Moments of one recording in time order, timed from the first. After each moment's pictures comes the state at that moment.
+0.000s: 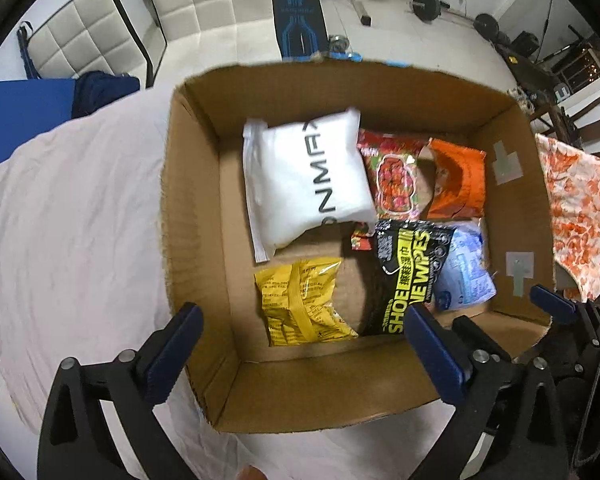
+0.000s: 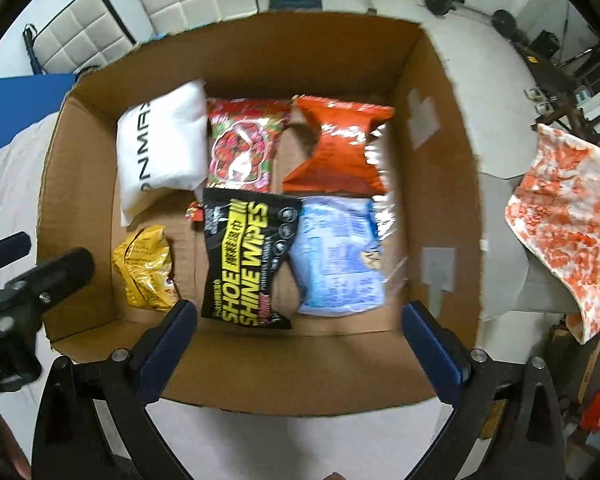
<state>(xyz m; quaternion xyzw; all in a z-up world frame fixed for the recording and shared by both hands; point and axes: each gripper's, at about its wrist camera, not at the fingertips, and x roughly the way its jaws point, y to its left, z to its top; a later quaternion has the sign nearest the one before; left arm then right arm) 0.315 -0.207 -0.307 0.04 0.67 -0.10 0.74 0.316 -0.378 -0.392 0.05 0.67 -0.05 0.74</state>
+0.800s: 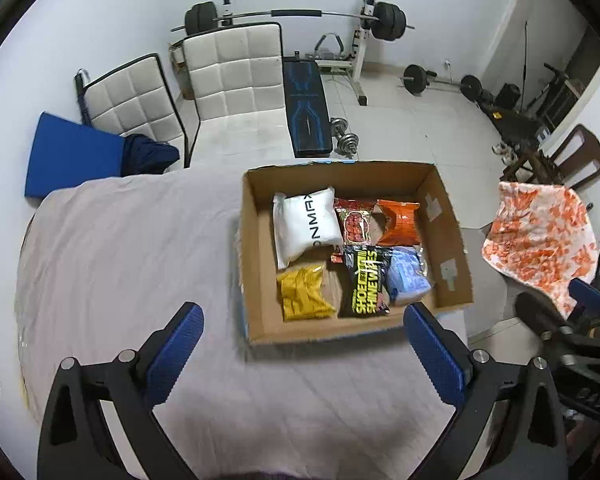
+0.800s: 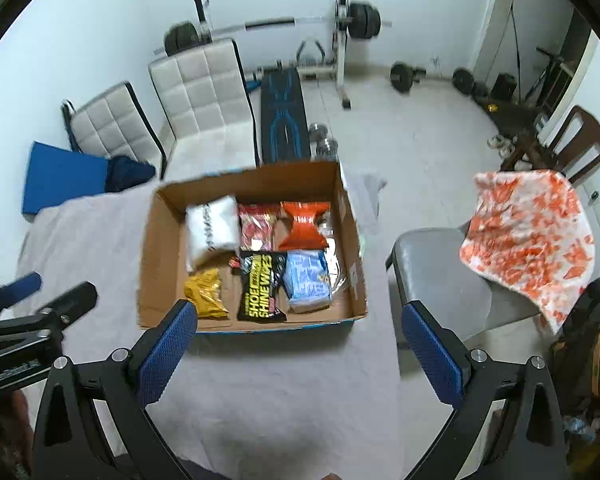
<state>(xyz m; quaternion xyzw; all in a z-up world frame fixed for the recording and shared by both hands) 0.214 -0.182 -0.151 0.03 0.55 -0.09 0.83 0.186 -0.391 -0.153 0.06 0.52 -0.08 0.85</state>
